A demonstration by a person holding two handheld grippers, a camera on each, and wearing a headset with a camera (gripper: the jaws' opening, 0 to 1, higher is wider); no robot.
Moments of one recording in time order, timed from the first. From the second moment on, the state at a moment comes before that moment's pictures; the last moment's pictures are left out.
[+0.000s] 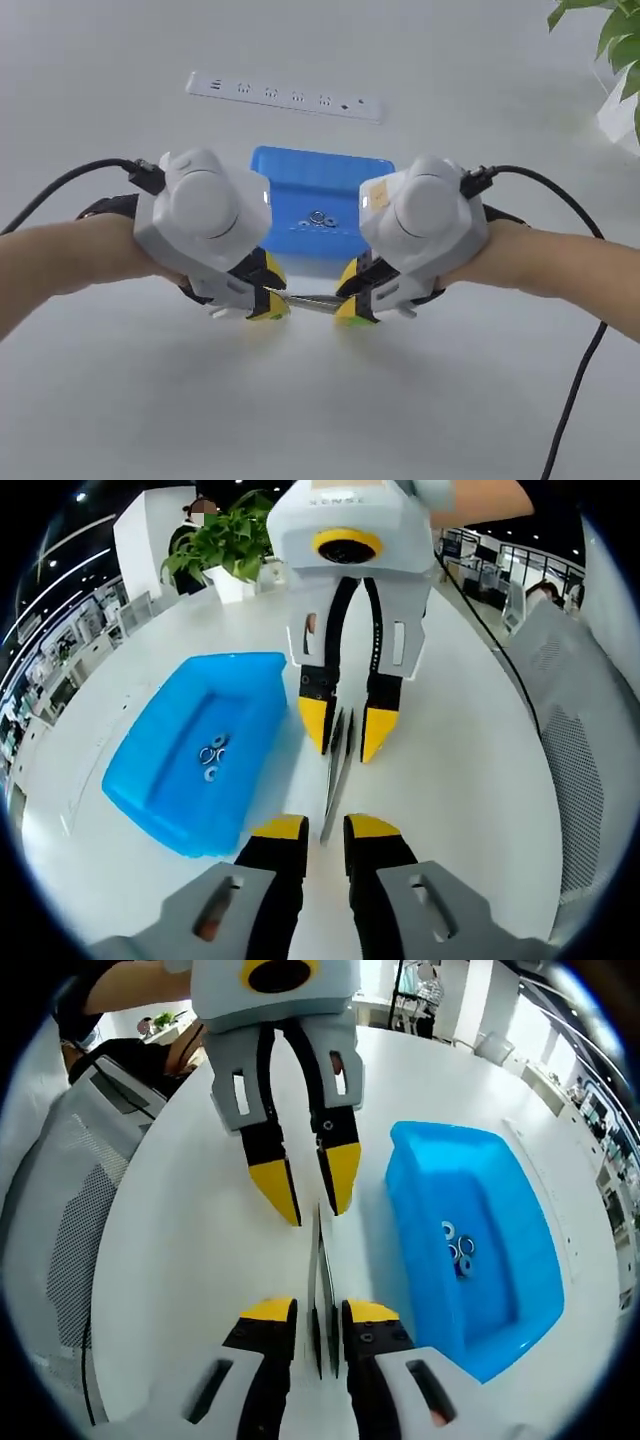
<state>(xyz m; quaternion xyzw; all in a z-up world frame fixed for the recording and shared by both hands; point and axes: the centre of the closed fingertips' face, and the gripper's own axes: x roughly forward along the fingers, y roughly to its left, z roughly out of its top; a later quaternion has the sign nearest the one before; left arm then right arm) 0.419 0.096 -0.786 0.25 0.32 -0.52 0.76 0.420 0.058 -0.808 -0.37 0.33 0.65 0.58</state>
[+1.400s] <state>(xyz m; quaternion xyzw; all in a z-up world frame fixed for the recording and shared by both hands) 0.327 0.119 -0.611 0.07 0.14 -0.44 0.88 0.360 -0.022 -0.658 -0.24 0.17 0.56 0.78</state>
